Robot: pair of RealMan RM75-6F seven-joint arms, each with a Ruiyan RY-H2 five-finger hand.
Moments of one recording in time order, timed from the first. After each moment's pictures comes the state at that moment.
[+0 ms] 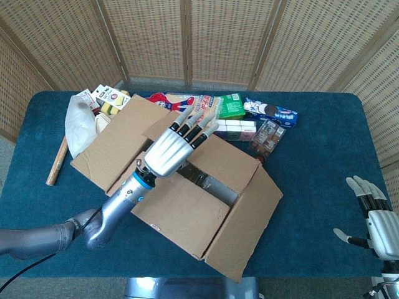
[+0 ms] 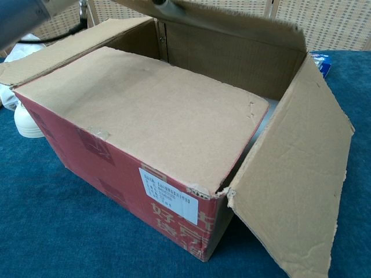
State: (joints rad) left arm -0.97 -1.53 -0.32 -1.52 1.45 1.15 0.58; right arm 0.05 -0.97 0.03 -1.74 -1.58 1.51 0.22
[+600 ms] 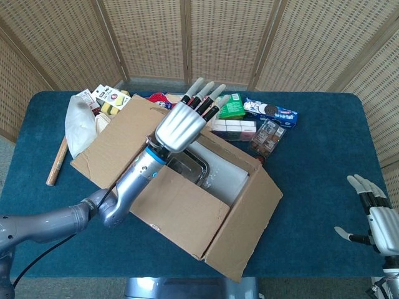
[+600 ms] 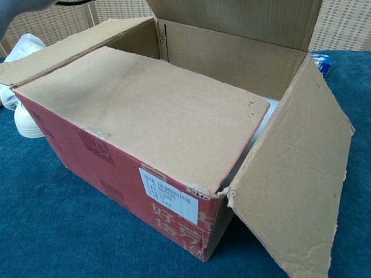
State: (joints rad) left arm -1.13 -1.58 -0.42 -1.32 1.34 1.05 0.59; right arm 0.07 -0.95 0.04 -1.74 -1.54 1.45 0.28
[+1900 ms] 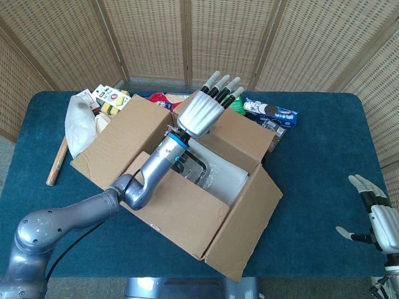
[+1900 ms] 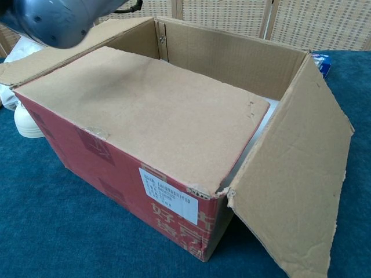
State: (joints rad) left arm -1.31 -1.72 -0.39 -0.99 1.26 0.93 0.38; right arm 0.09 -0.93 0.04 -1.73 -1.51 1.40 0.33
